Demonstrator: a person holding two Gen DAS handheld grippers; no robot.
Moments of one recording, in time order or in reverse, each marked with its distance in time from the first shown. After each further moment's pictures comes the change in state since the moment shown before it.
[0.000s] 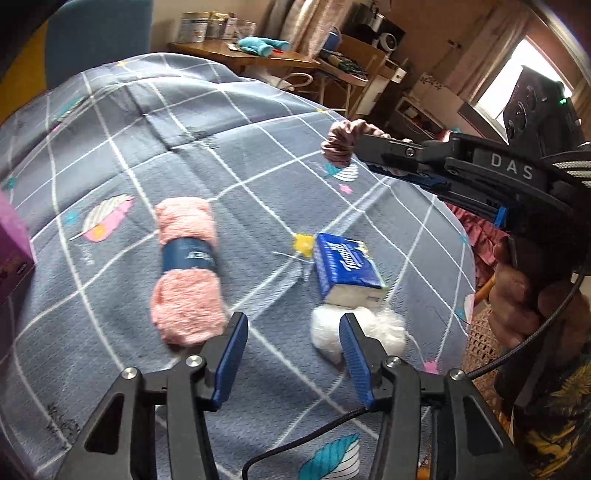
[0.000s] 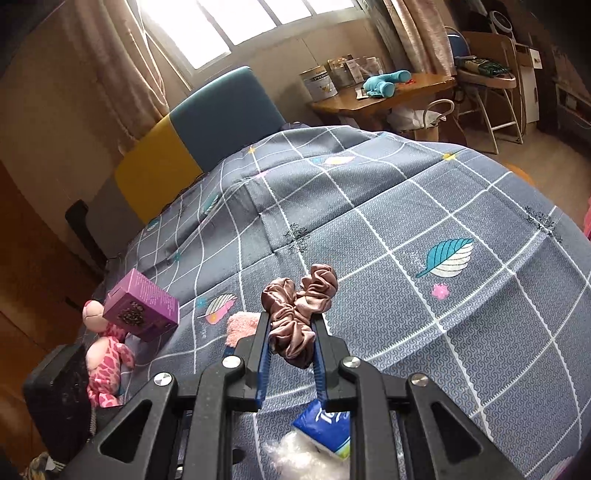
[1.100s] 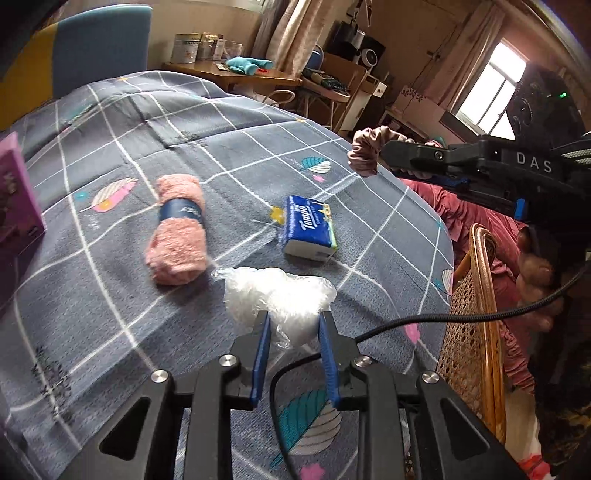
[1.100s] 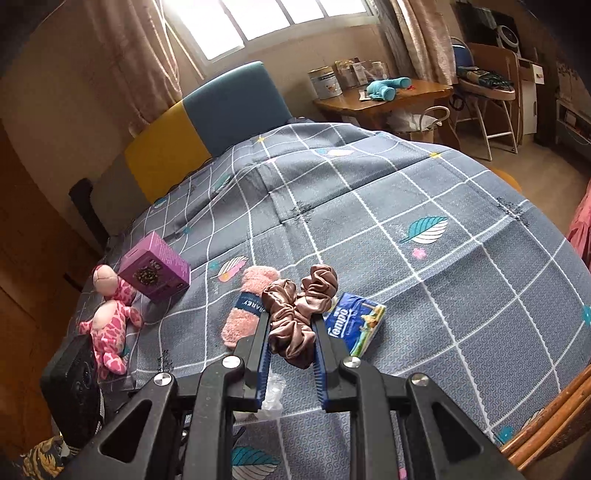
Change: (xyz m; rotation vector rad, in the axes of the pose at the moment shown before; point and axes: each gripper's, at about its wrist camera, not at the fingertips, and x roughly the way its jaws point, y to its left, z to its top) left arm -0.043 -0.006 -0.069 0.014 -0.114 0.003; right arm -0.055 0.030 -0.047 -0.074 0.027 -0.043
